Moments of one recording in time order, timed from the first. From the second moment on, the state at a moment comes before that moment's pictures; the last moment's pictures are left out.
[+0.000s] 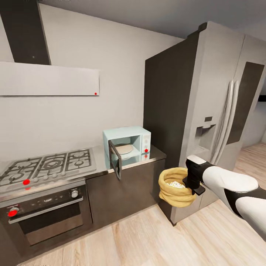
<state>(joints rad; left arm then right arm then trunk) 0.02 0.00 0.18 -0.03 0.01 -0.02 0.00 -1.29 -0.12 -1.16 0.07 -0.02 0.35 -1.09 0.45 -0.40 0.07</state>
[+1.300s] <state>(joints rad) 0.02 0.00 0.18 -0.03 0.01 -0.02 0.00 -1.29 -0.12 -1.16 0.07 -0.02 0.35 -1.05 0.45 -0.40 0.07</state>
